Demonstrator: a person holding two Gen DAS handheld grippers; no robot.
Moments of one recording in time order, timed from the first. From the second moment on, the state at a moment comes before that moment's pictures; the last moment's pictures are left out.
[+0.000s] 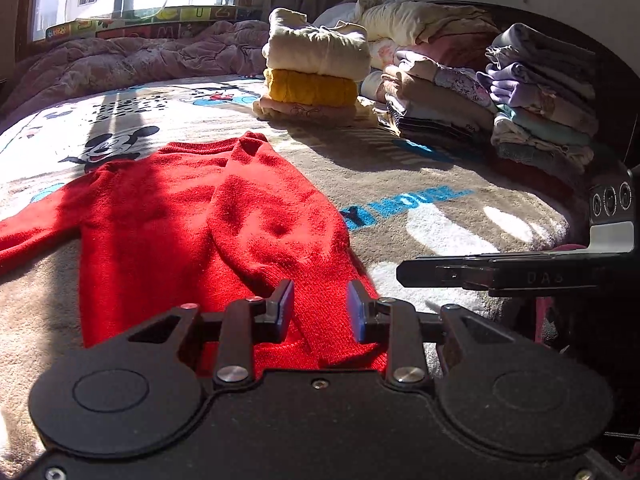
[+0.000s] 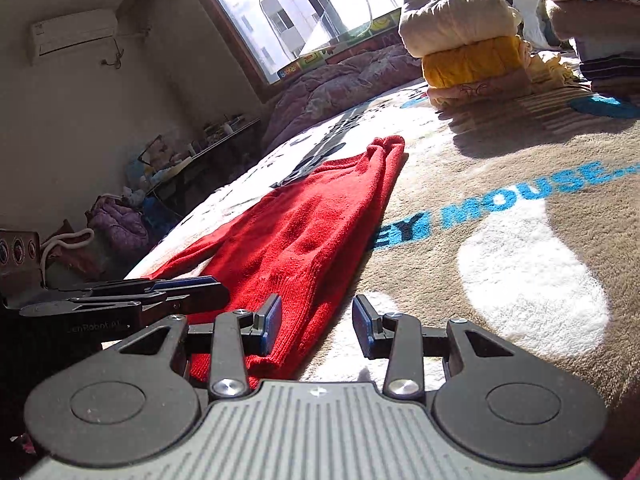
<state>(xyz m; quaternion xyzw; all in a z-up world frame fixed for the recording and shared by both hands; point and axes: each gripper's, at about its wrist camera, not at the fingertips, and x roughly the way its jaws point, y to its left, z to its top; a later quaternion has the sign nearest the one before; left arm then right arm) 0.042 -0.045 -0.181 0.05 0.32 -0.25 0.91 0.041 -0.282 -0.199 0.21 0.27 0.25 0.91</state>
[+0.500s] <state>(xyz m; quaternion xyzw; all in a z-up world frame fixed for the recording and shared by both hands) 0.011 -0.046 -0.180 0.00 0.30 -0.32 0.90 0.041 -0.278 -0.201 0.21 0.27 0.24 0.91</state>
